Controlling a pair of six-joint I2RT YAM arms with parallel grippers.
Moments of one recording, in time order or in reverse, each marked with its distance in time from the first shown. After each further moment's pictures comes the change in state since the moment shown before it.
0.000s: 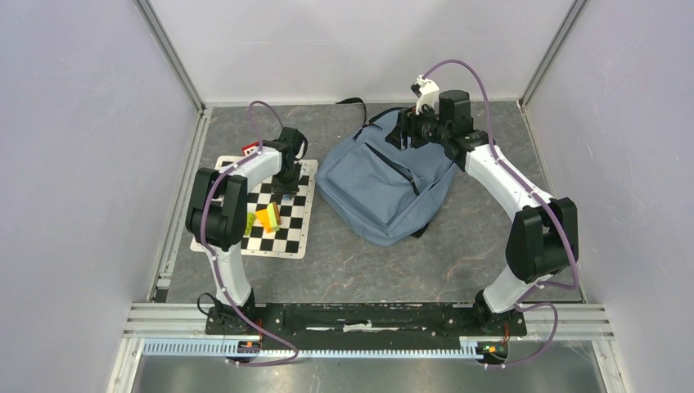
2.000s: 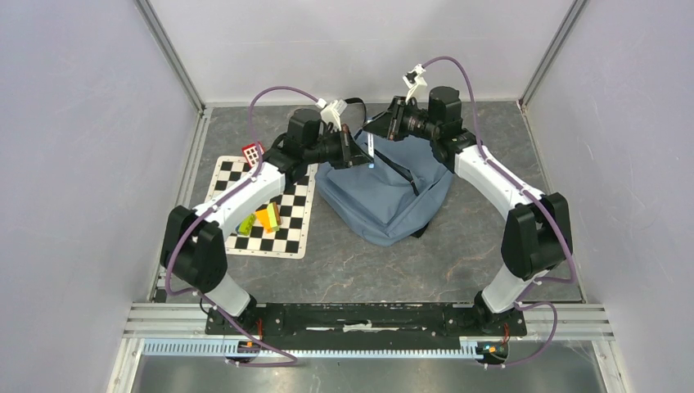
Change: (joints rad) left arm -0.239 -0.332 -0.061 0.615 0.722 -0.489; right arm 0.079 0.033 0.009 0.271 -0.186 0.456
